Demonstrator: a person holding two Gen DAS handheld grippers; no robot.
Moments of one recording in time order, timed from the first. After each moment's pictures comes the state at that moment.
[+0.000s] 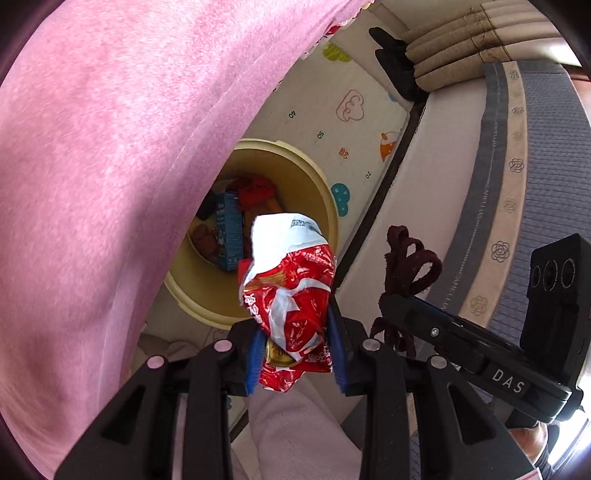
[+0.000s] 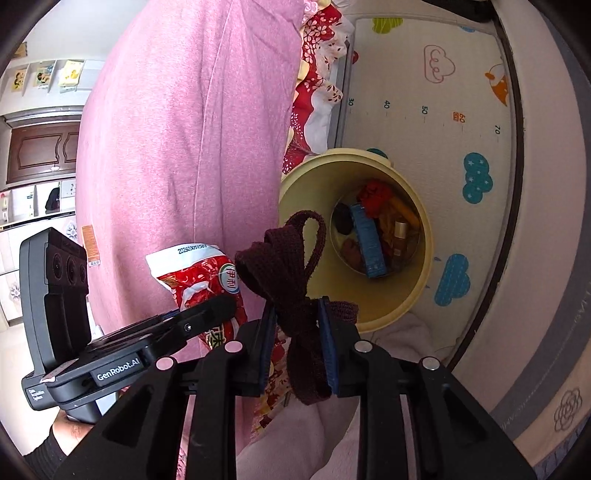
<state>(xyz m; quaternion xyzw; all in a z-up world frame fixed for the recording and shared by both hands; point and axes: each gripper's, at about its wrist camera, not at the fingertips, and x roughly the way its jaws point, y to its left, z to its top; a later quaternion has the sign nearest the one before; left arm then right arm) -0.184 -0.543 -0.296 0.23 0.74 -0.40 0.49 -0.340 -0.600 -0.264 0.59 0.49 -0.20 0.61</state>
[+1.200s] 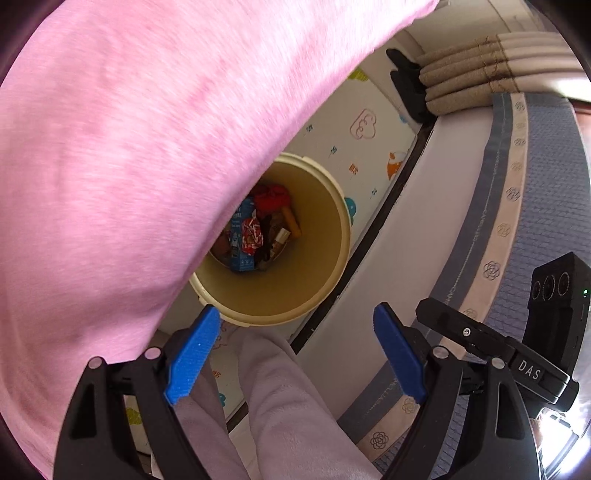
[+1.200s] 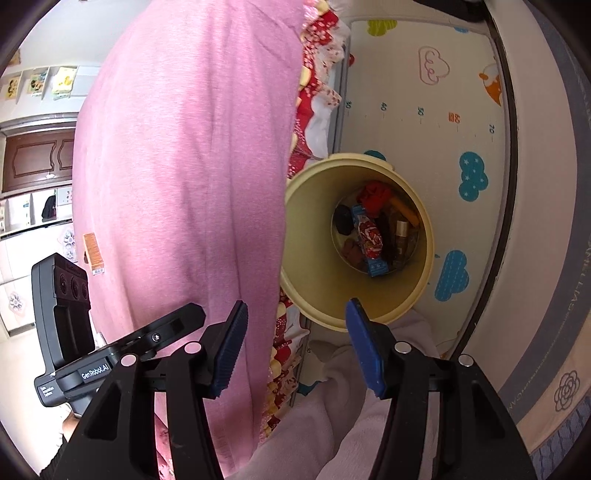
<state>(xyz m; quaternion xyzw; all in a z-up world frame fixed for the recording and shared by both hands) -0.135 -0.515 -0.270 0.19 0.75 -0.38 0.51 -0.328 -0.599 -0.231 0.59 0.49 -0.22 0.61</state>
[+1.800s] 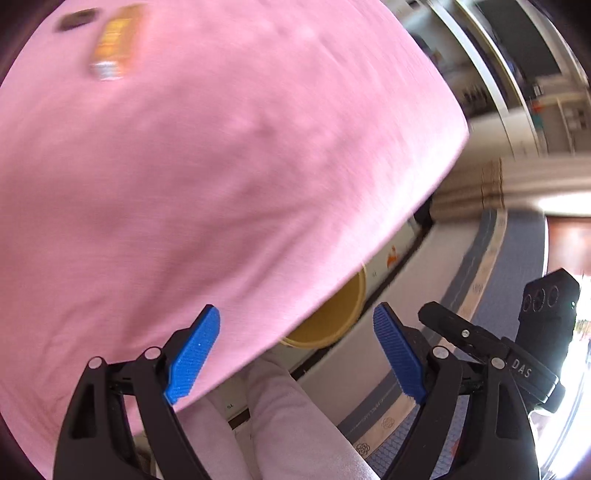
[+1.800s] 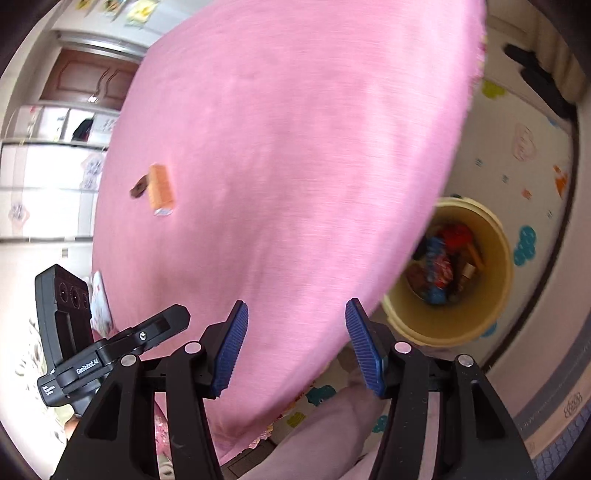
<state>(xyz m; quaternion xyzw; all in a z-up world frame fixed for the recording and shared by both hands) -0.005 -0.345 -0.154 0.03 0.71 -0.32 0.62 -0.151 -0.505 -0.128 0.48 0.52 -0.12 0.70</state>
